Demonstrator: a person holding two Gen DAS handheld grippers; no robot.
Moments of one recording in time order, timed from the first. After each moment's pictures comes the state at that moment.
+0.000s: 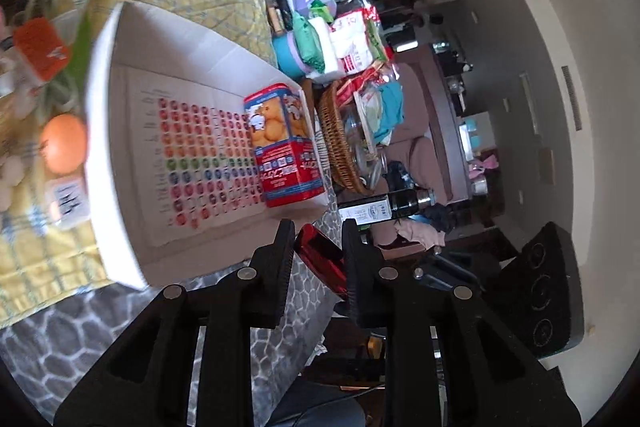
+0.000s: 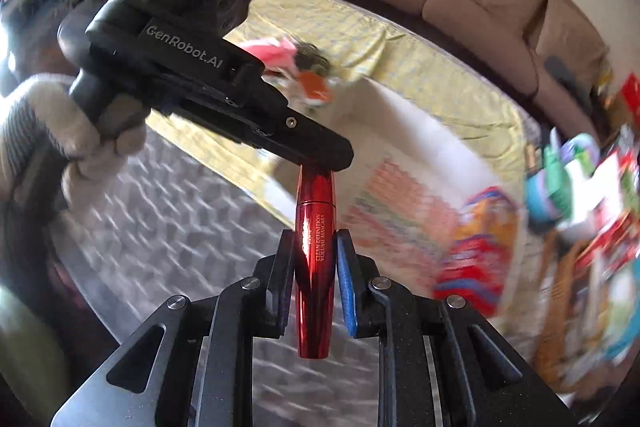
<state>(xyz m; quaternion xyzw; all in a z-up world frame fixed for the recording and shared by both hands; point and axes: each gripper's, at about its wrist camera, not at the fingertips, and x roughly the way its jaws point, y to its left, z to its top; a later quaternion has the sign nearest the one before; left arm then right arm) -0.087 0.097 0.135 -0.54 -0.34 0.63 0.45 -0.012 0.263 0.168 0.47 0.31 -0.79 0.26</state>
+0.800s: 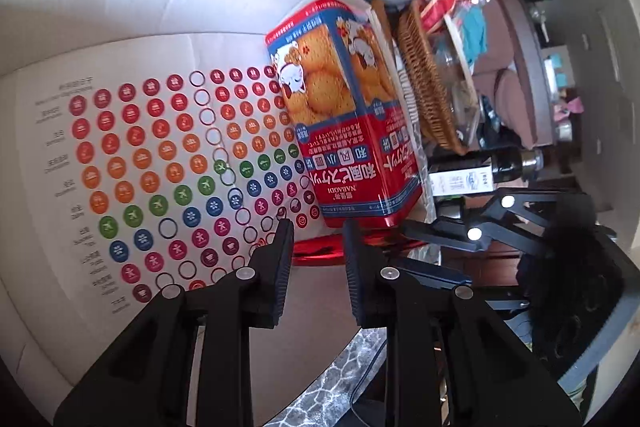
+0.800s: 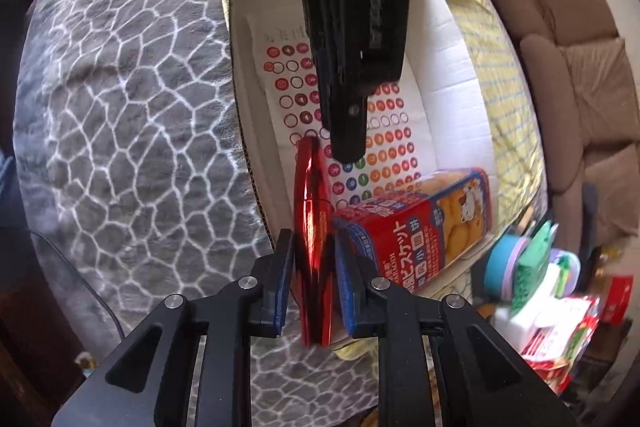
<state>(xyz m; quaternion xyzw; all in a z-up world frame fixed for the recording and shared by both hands) -0.129 0.238 0.068 -0.66 -0.17 0.62 0.39 -0.039 0.361 0.084 0.43 0.55 -0.62 0.37</state>
